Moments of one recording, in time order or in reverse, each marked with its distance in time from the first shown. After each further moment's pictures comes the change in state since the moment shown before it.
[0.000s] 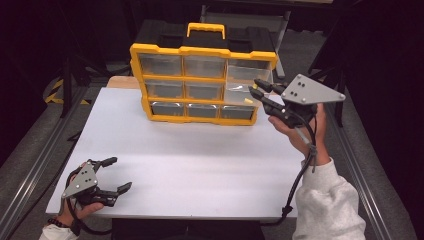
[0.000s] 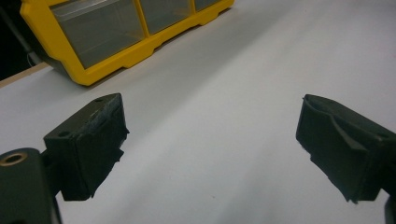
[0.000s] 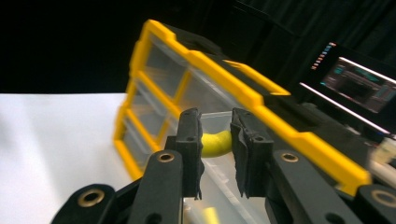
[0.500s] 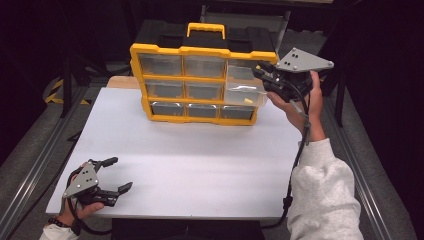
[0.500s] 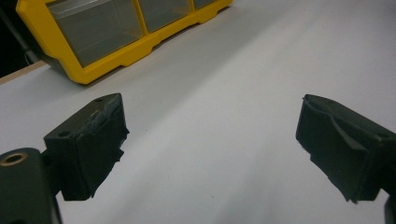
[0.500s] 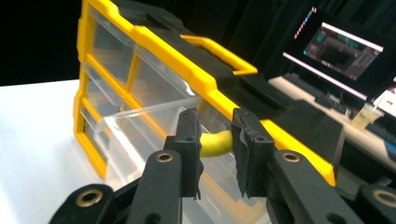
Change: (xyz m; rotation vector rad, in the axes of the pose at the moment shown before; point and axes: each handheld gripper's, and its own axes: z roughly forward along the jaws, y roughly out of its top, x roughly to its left) left arm 0.000 -0.001 0.001 0.006 -0.005 -0.001; right arm -0.040 0.002 0.037 0.117 -0.071 0.063
